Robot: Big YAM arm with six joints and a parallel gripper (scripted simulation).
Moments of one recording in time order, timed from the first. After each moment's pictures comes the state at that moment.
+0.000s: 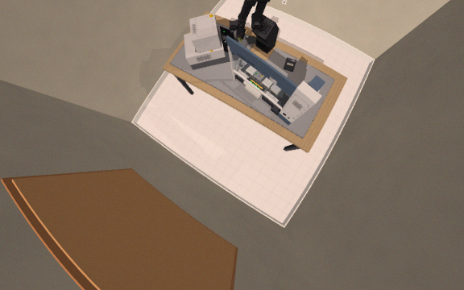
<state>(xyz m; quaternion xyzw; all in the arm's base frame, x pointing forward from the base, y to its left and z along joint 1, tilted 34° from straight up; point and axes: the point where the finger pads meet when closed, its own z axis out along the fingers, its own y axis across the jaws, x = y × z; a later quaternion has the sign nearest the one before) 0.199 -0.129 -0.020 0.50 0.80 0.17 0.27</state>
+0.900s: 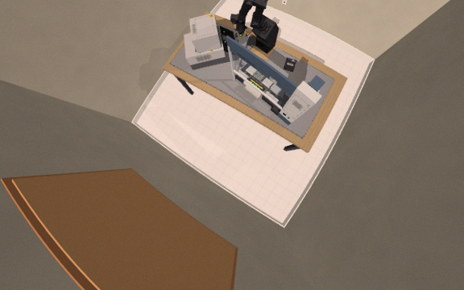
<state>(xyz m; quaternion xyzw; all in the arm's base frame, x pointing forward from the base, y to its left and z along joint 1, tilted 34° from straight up) 0.174 -0.153 -0.015 0.66 0.66 0.24 0.27</state>
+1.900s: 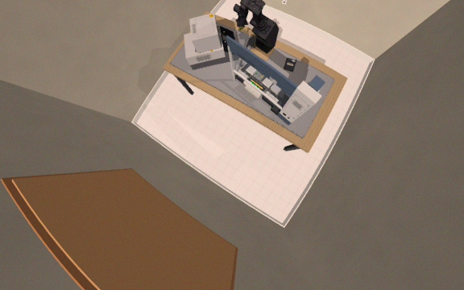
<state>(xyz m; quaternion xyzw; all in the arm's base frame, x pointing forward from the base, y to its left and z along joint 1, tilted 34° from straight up) 0.133 -0.187 -0.002 0.80 0.44 0.31 0.27</state>
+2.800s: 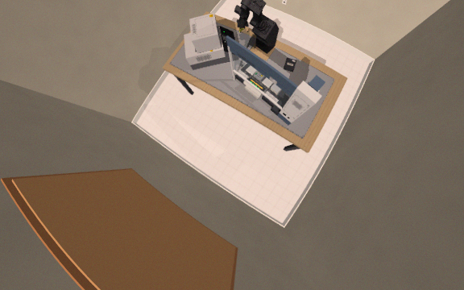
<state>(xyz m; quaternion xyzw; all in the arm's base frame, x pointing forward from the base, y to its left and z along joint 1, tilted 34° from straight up) 0.139 -0.180 -0.004 0.82 0.37 0.34 0.27</state>
